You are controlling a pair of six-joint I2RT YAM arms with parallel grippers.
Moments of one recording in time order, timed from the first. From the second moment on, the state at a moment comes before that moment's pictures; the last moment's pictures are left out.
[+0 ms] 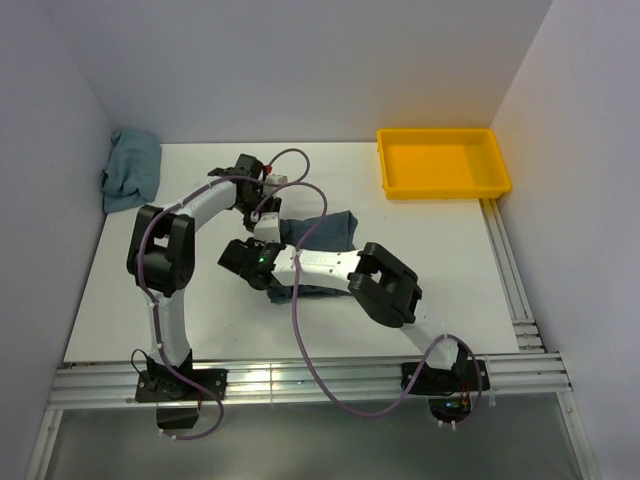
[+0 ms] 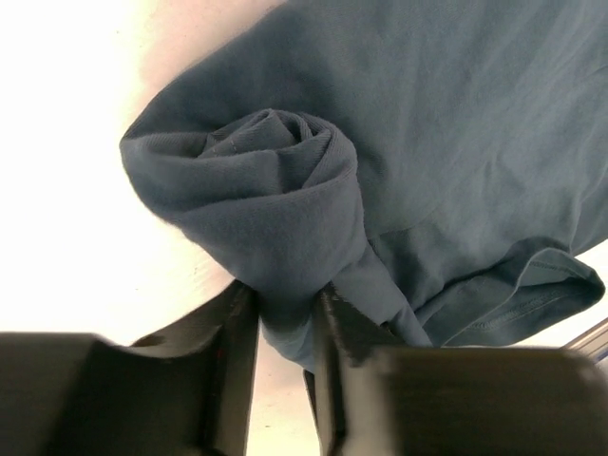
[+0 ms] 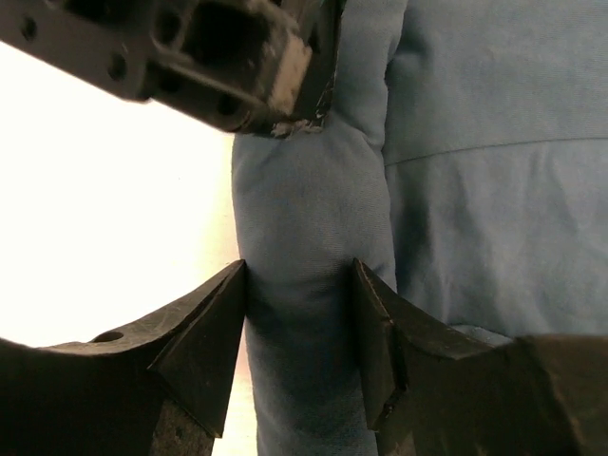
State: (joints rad) left arm -0.34 2.02 1.53 -0.75 0.37 -0.02; right arm 1.13 2.22 1.72 -0.65 0.77 0.94
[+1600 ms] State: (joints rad) left arm -0.20 2.03 1.36 -0.48 0.75 0.02; right arm 0.82 2.09 0.68 1.17 -0.10 1.39
